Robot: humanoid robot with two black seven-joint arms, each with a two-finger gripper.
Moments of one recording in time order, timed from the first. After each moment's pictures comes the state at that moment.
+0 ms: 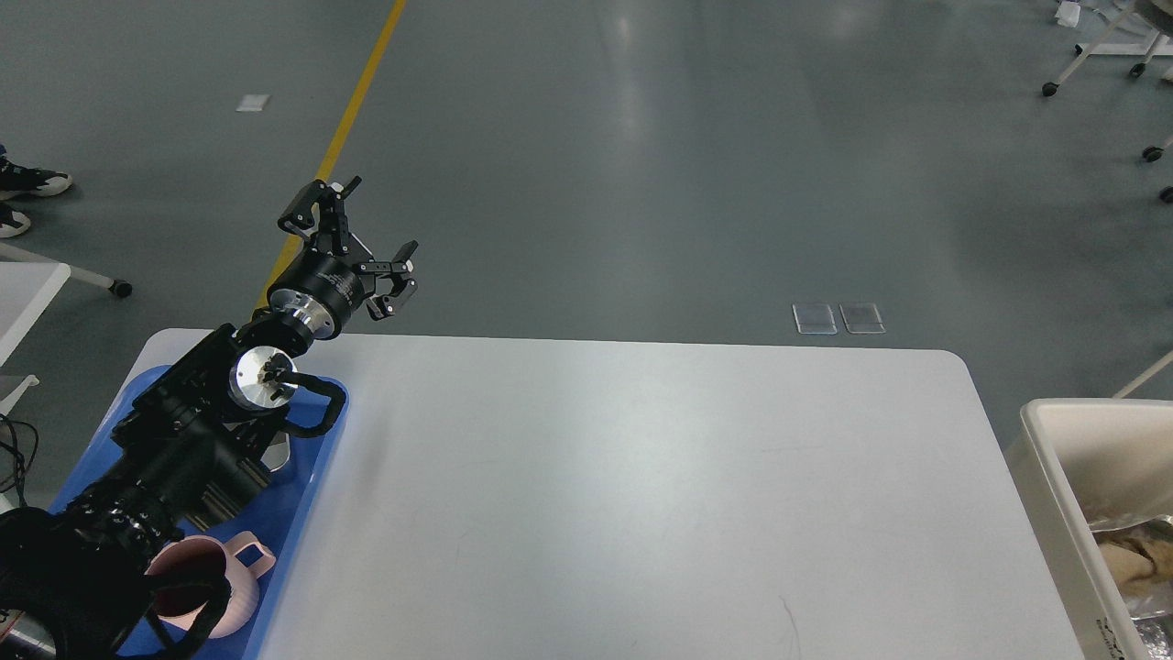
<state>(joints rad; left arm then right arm) -0.81 0.08 -1.01 -0.47 0.21 -0.36 -0.12 0.32 -0.52 -0.08 -0.36 0.05 0.43 0.40</state>
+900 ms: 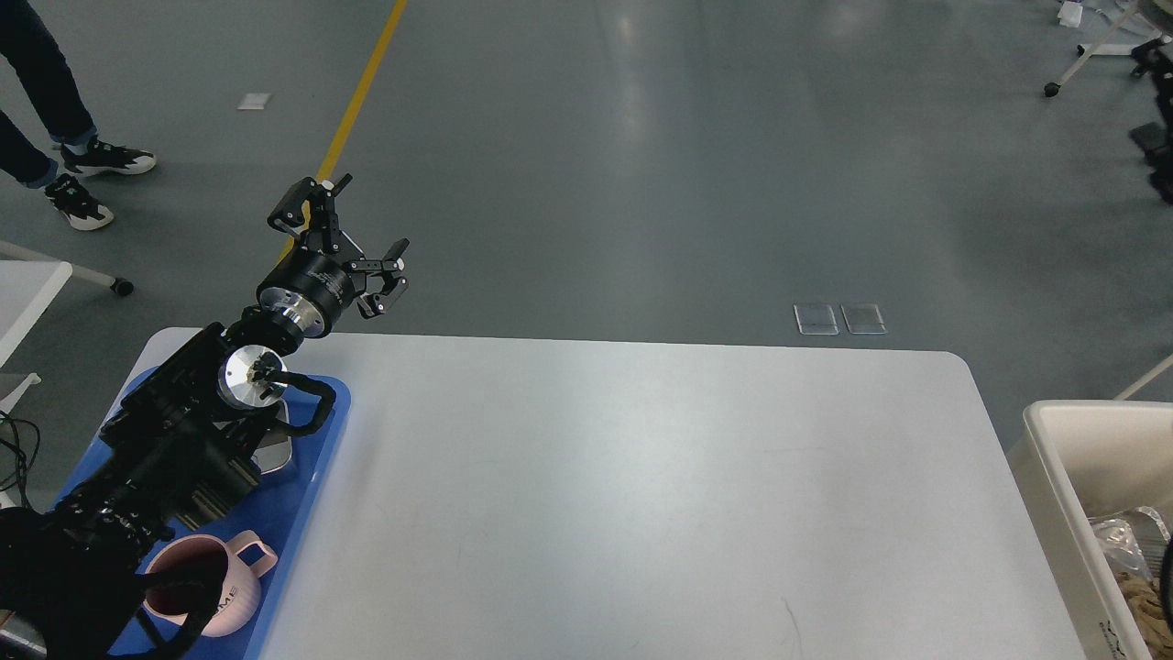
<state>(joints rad) -0.81 0.09 -1.01 -0.47 0.21 -0.37 -0.12 1.10 -0.29 -0.22 -0.37 0.08 0.59 0.41</state>
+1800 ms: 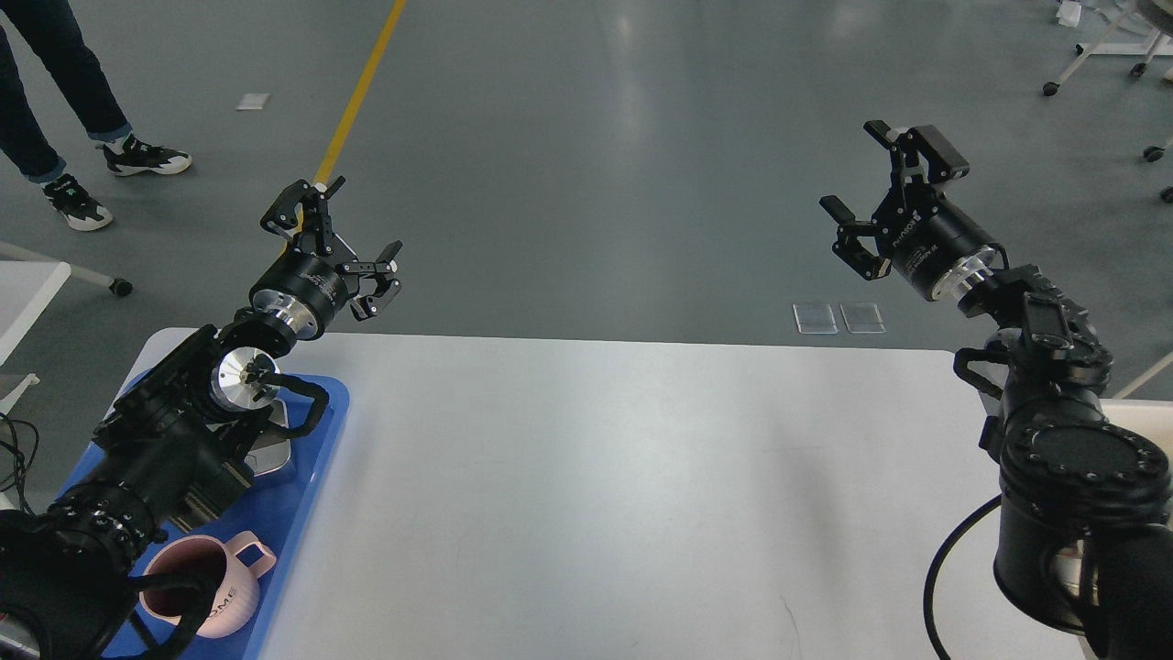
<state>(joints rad) -0.80 0.11 -1.01 -0.47 0.21 -0.37 -0.12 1.02 0.05 0.07 -0.37 0.26 0.96 0.47</state>
